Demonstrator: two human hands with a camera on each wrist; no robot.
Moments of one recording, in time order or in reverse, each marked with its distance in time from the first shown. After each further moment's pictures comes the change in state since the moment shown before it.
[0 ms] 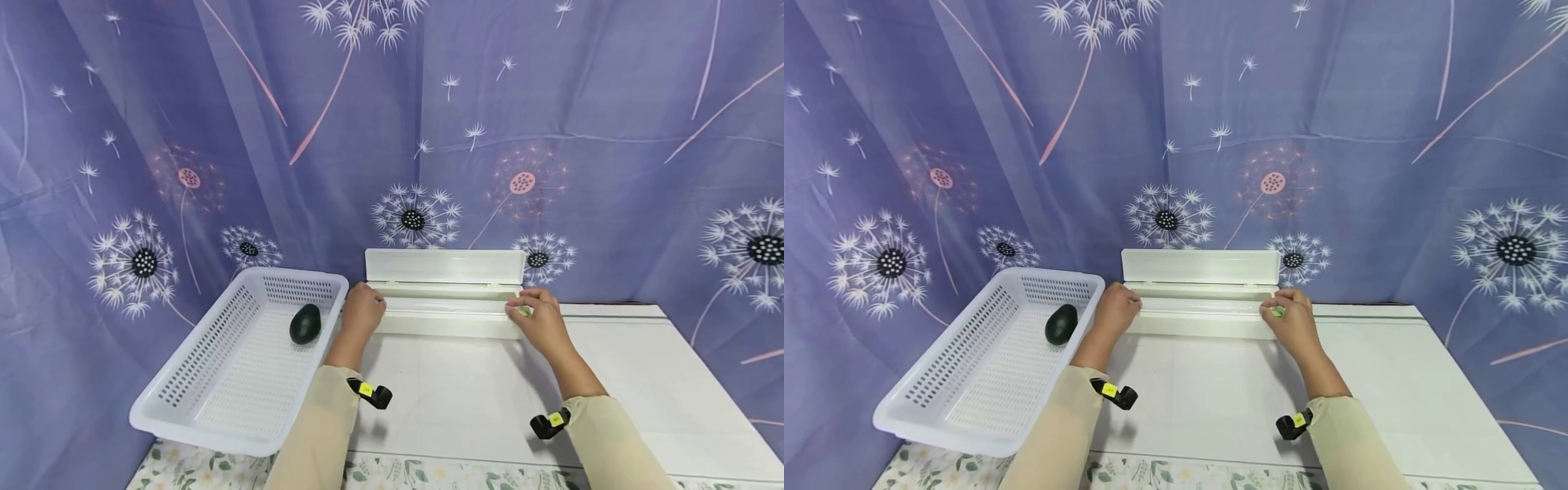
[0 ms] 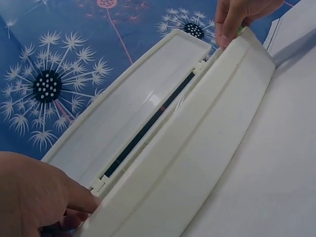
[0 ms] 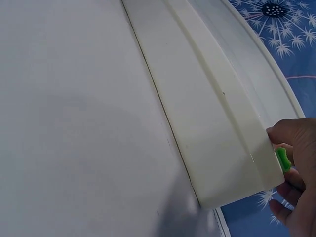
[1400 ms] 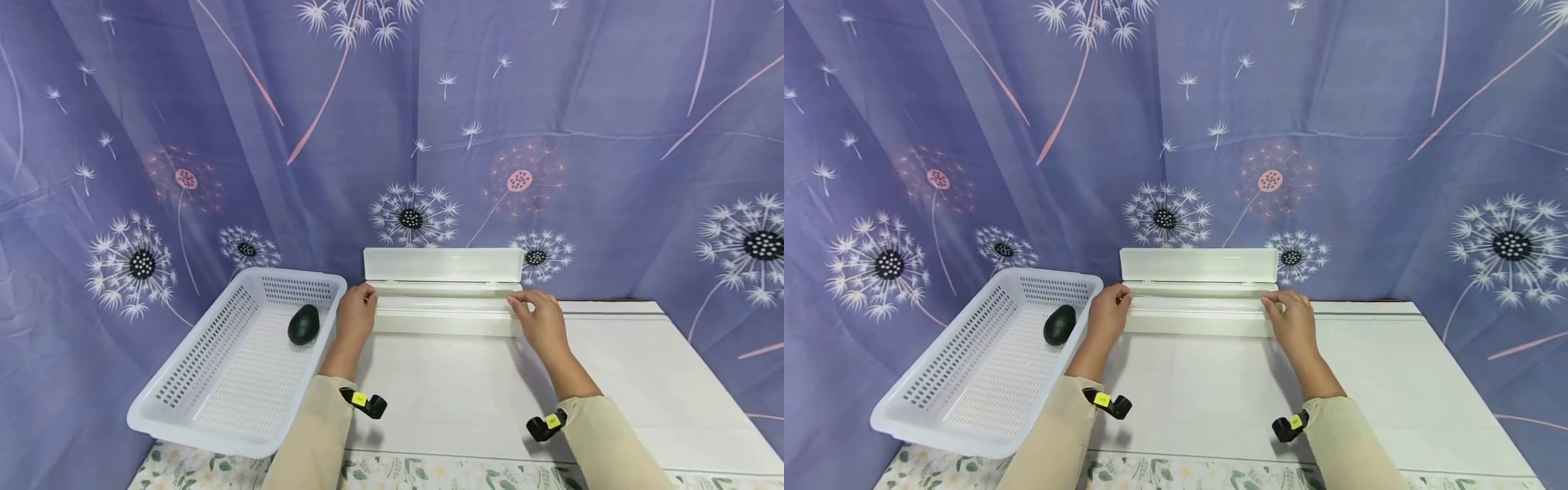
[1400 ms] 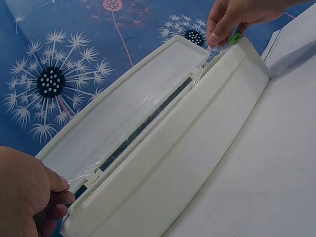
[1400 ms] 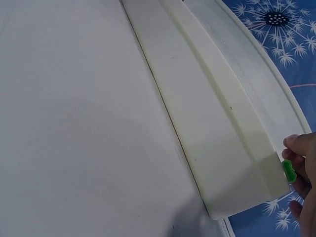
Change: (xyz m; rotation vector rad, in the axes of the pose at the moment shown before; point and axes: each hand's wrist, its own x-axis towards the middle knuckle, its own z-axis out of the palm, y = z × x) left_hand -0.008 -0.009 0.002 -0.233 0.195 0.023; right_hand -0.005 -0.002 0.008 -0.015 0.237 -0.072
